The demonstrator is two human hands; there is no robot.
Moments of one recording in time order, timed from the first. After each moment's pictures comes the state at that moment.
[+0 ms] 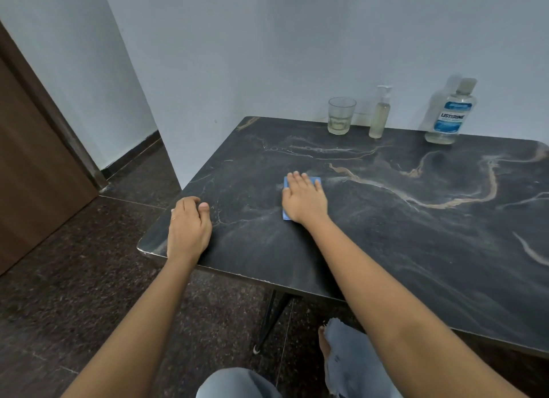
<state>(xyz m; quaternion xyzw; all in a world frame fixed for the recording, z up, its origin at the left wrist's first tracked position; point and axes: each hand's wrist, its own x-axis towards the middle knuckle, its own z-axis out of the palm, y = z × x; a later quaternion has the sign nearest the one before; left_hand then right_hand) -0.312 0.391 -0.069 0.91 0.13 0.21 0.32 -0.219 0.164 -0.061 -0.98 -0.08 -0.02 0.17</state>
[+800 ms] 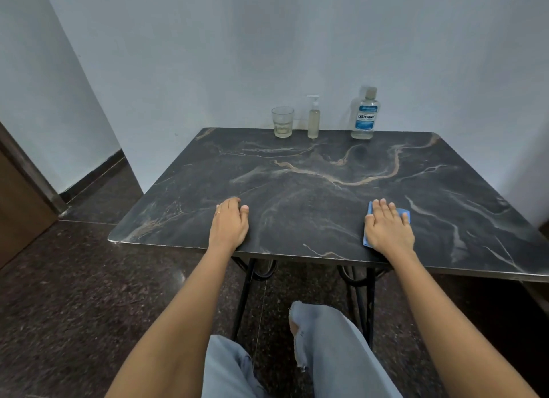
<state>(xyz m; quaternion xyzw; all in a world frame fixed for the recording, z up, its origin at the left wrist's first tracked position) -0.354 0.240 -0.057 0.94 -0.03 0.13 0.31 -0.402 -0.087 -0.053 -0.98 0.17 -0.03 0.13</state>
